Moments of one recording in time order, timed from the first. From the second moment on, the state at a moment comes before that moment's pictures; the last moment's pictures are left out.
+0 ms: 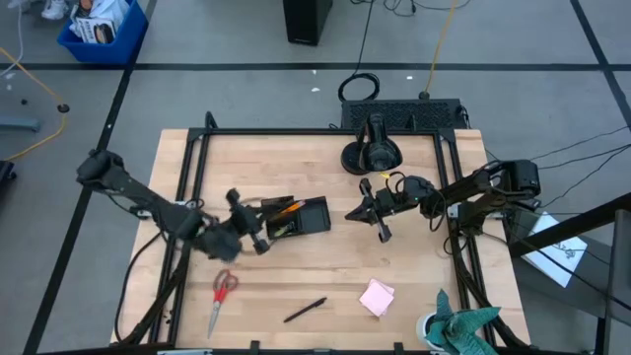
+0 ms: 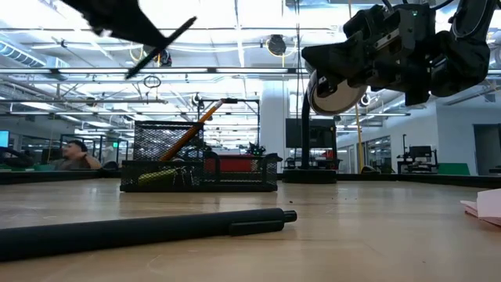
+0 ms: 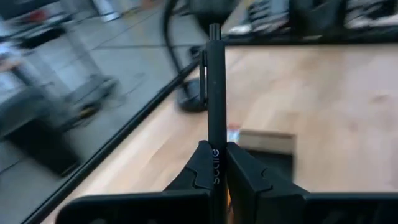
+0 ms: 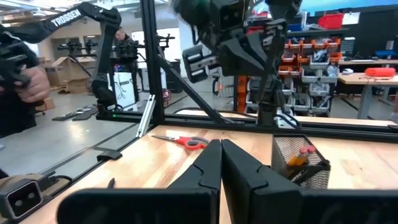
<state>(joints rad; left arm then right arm) -0.51 1.20 0.77 -0.27 -1.02 -0.37 -0.14 1.52 0.32 1.30 -0.46 0.08</state>
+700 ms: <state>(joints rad) 0.01 1.03 0.28 0.68 -0.14 0.01 -0.14 1.52 0.32 1.27 -0.44 0.06</state>
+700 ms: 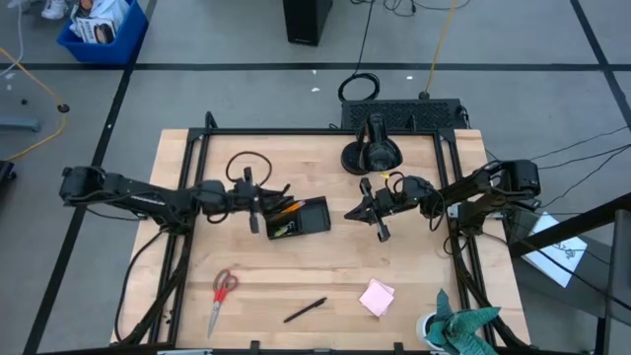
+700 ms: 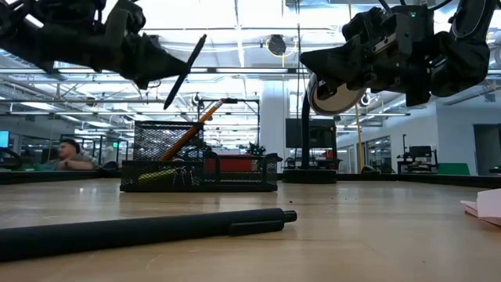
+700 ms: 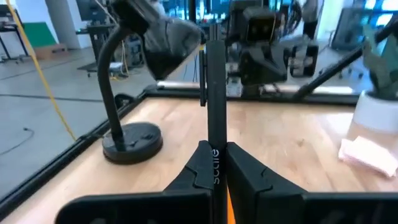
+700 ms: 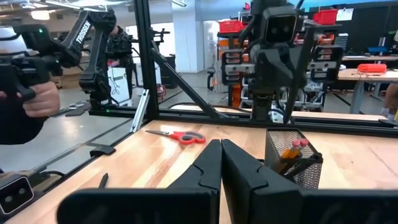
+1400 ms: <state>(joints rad) 0.05 1.27 0.26 0.78 -0.13 -0.06 -0.14 1.52 0.32 1.29 -0.41 0.06</state>
